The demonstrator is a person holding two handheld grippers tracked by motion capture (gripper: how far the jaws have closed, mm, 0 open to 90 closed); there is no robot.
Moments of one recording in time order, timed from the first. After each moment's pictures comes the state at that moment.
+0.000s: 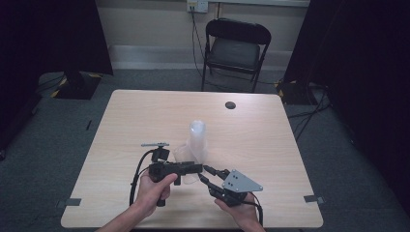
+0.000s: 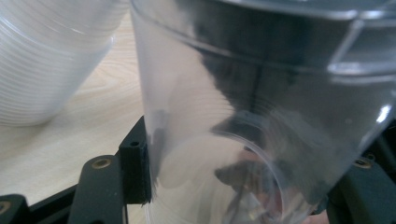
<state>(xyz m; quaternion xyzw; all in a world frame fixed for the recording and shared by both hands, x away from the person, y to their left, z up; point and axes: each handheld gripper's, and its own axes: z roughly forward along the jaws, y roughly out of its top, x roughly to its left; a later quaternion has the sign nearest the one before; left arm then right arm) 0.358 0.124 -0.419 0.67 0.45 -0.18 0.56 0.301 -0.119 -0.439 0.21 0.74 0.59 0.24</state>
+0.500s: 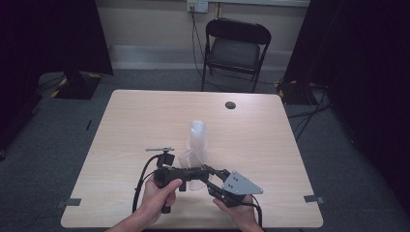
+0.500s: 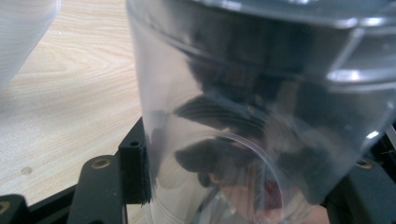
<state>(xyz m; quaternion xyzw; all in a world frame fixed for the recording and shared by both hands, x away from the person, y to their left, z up) 0.341 0.108 -0.416 0.66 0.44 -0.21 0.57 0.299 -0.116 -0.439 0.20 0.72 0.61 0.26</state>
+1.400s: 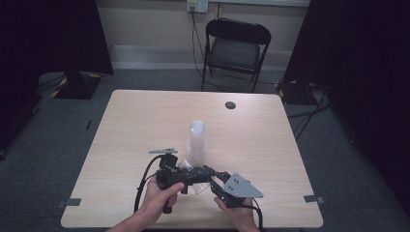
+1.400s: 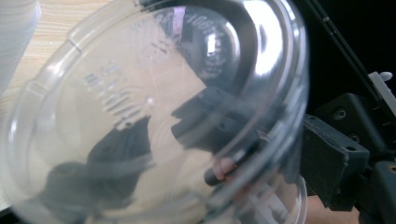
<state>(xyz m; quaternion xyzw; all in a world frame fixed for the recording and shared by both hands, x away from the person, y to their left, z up) 0.342 0.103 -0.419 0.68 0.40 -0.18 0.58 0.295 -0.117 -0.442 0.21 0.71 0.60 0.29</state>
